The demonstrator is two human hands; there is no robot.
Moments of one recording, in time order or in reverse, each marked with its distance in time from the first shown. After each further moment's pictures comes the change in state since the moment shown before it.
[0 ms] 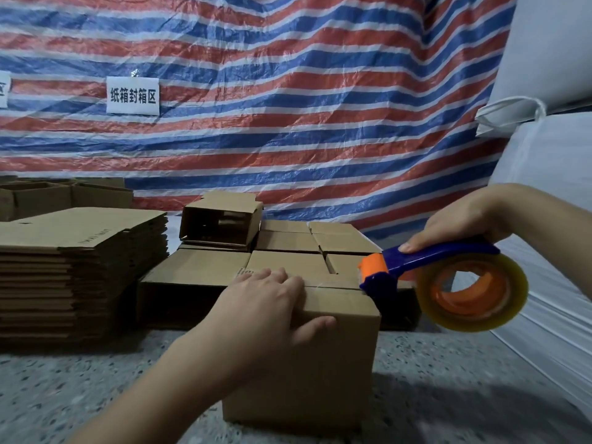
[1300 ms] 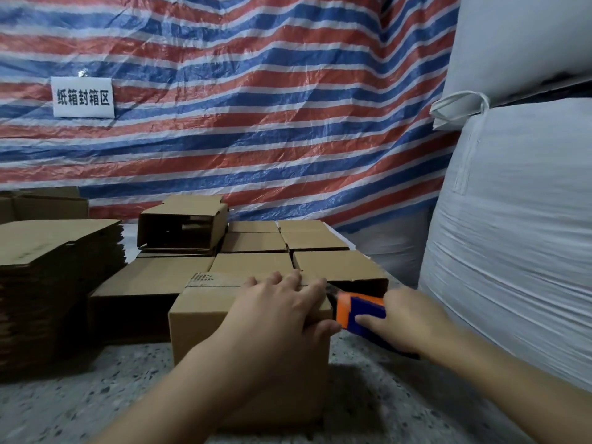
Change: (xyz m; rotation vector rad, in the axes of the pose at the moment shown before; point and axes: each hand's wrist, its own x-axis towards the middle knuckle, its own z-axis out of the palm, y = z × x) left_hand 0.031 0.051 0.016 0.027 0.039 0.144; right_hand 0.078 0.074 0.145 -0.357 0.685 0.005
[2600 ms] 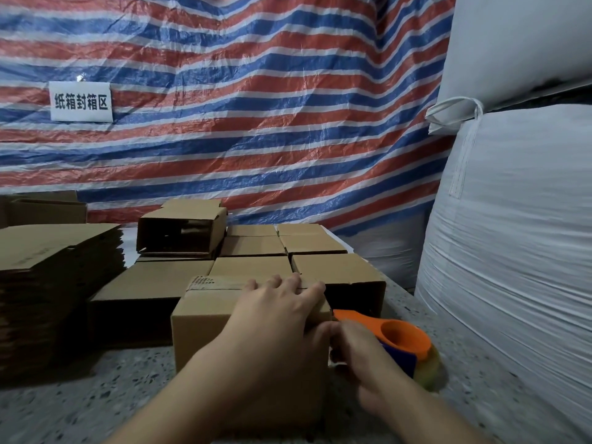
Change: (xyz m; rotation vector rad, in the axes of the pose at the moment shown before) left_hand -0.002 -0.002 0.004 0.015 0.047 0.003; right_hand -0.058 -0.087 0.010 1.650 -0.232 0.285
